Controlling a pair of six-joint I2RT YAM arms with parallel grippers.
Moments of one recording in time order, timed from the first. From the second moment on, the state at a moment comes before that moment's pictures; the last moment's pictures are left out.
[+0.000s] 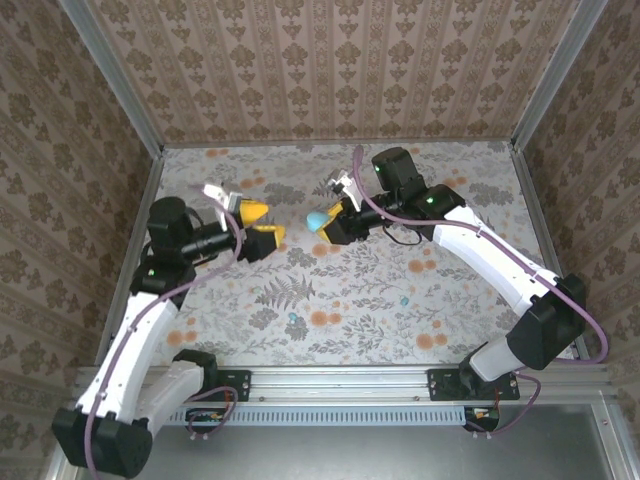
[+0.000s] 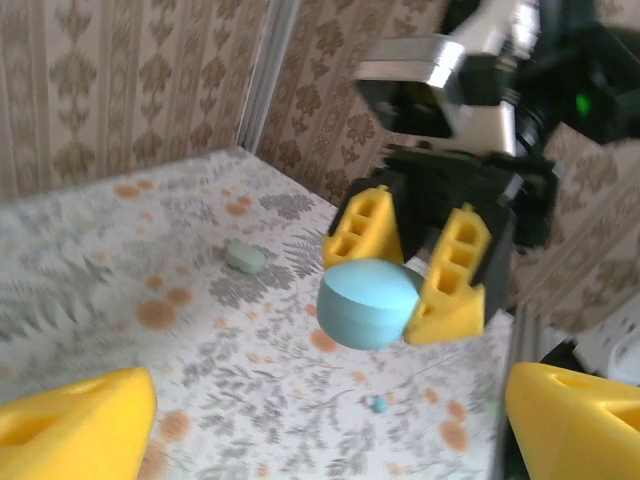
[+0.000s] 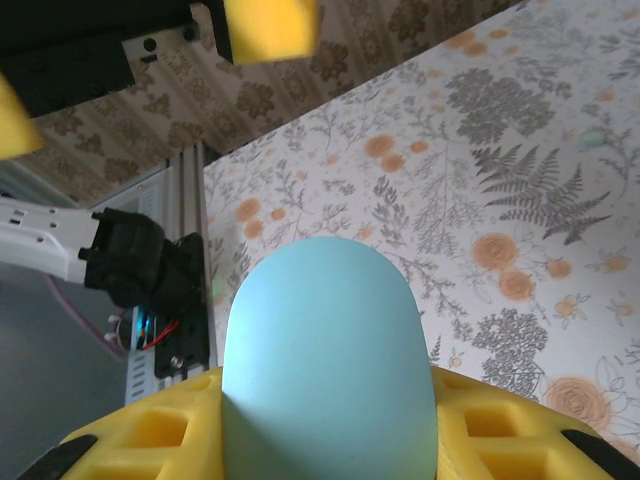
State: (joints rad) left arm -0.26 0.85 0.83 -0.16 0.92 -0.15; right arm 0.56 1.49 1.41 -0.61 -0.77 -0.14
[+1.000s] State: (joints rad) left arm -0.37 0.98 0.80 -0.05 1.09 0.17; right arm 0.55 1.44 1.37 -0.61 -0.95 -0.27
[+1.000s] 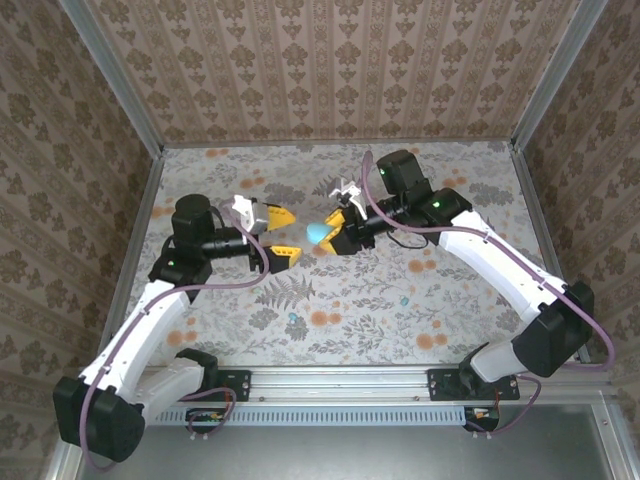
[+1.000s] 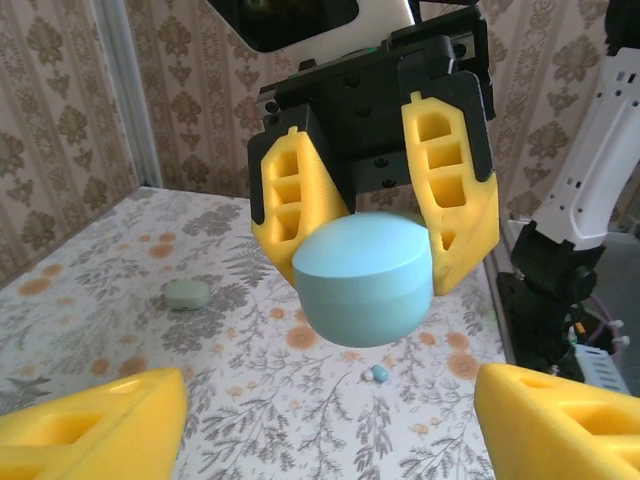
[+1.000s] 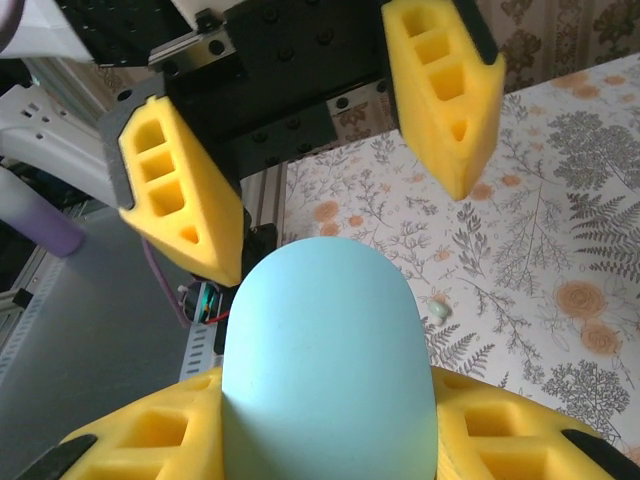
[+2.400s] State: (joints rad) left arm -0.49 1.13 0.81 0.13 1.17 -0.02; right arm 0.55 1.42 1.33 -0.61 -0.95 -0.37
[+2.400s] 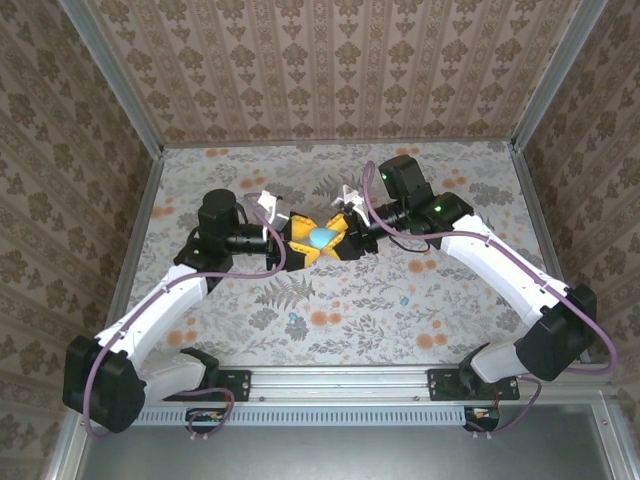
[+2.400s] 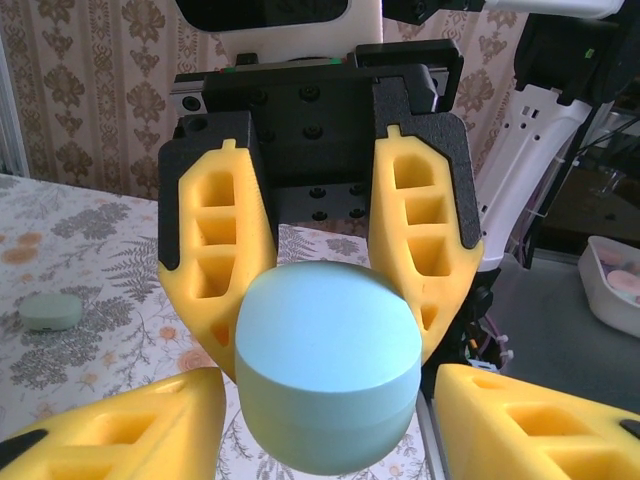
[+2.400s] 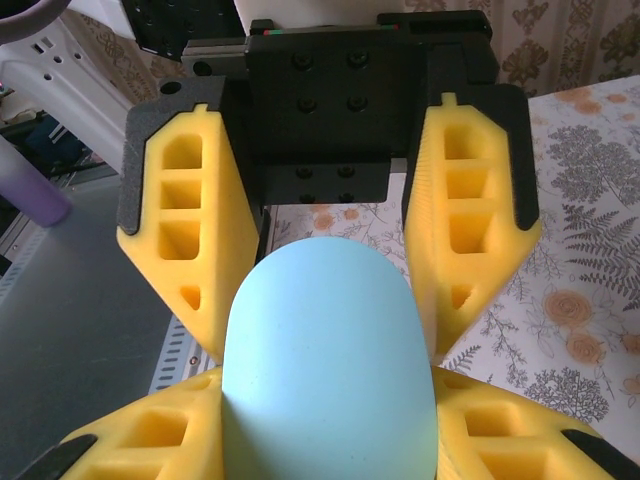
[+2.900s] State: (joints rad) left arm -0.49 1.14 0.82 0.10 1.18 -0.01; right arm 0.55 1.42 1.31 -0.59 -0.95 -0.37
